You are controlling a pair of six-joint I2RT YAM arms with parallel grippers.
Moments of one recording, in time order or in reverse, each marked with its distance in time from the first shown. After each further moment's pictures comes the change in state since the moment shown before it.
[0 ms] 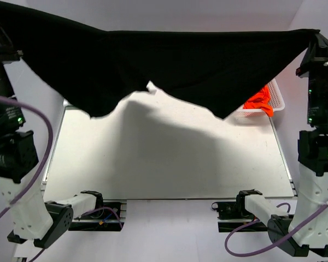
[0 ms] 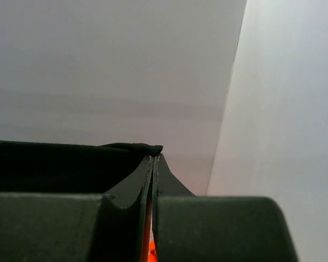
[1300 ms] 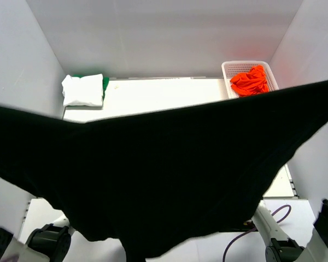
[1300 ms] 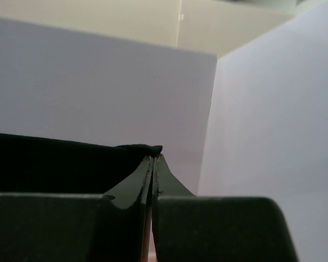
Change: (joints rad) left arm 0.019 -0.274 0.069 0.002 0.210 -0.075; right arm 0.000 -0.293 0.050 -0.080 -0.042 -0.045
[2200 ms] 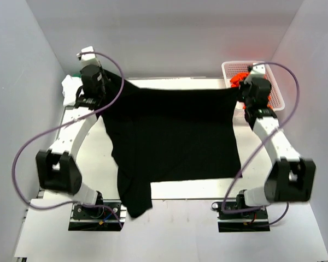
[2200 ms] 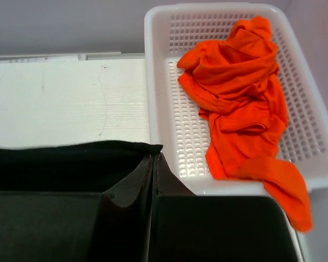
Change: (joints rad) left arm -0.006 0.570 -0.969 0.226 -0.298 -0.040; right arm 0.000 0.618 -0.806 0.371 0.055 0.183
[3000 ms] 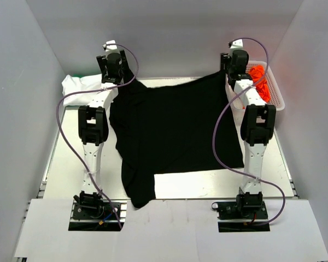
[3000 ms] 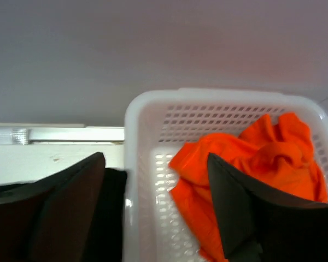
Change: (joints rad) left arm 0.015 0.956 0.837 0.068 -0.061 0.090; right arm 0.010 0.953 0.957 -0.022 0.048 -0.132
